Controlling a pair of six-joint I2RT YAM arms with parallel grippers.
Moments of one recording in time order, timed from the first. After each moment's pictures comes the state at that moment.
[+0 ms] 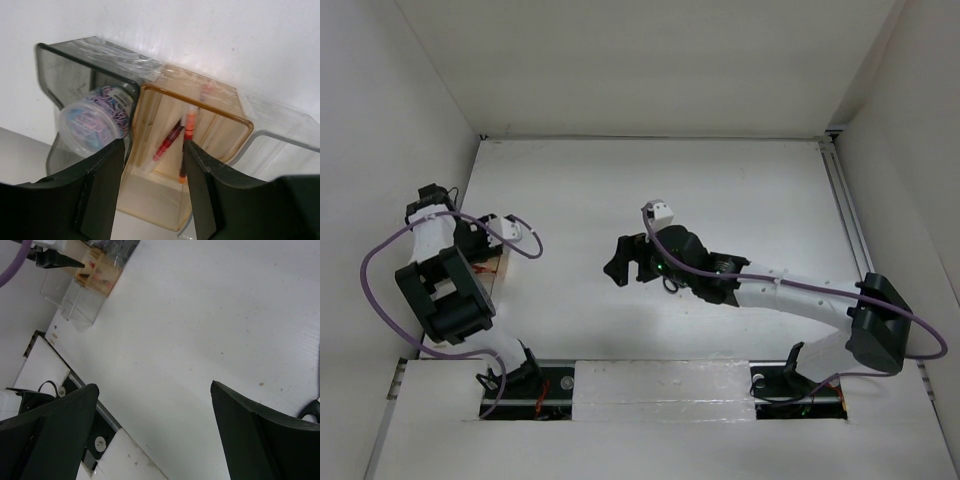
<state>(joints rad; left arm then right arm) 0.49 1.64 1.21 -1.01 0.36 1.83 1.06 1.44 1.02 0.01 0.15 0.64</state>
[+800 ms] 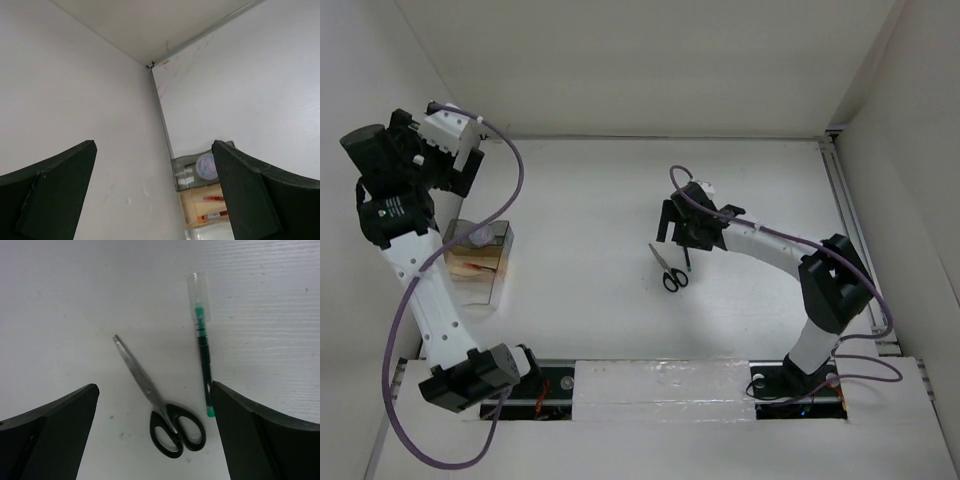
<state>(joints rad) 0.46 1.20 1.56 -0.74 0.49 0.76 0.69 1.71 1.22 -0.40 0.22 0.75</state>
